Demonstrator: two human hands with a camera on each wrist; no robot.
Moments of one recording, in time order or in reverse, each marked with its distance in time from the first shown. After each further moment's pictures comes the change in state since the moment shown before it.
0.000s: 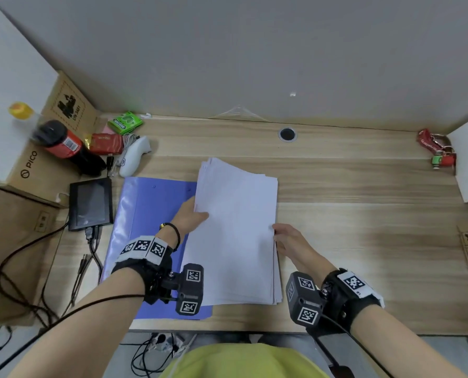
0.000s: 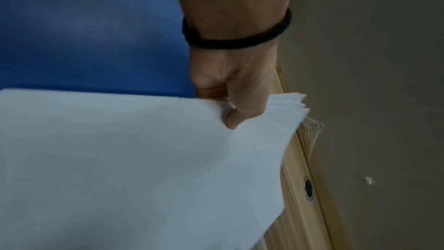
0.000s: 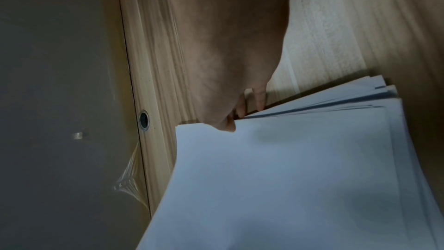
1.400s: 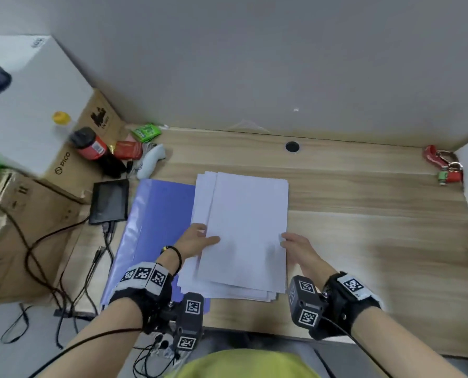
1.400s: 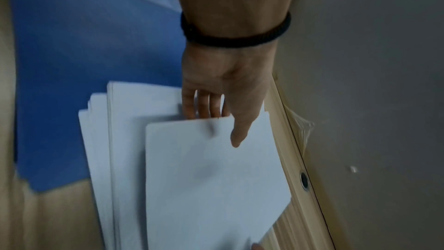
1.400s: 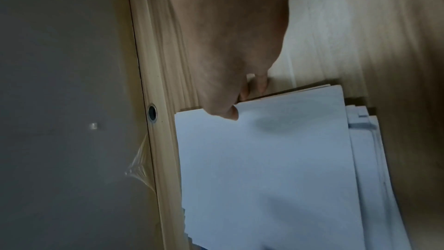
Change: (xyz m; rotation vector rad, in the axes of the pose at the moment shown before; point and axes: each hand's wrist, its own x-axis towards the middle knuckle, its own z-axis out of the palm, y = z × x) left_hand -0.047 -0.026 0.019 0.097 0.034 -0.184; right_hand -0.003 0.003 -0.019 -0.085 0.053 -0.020
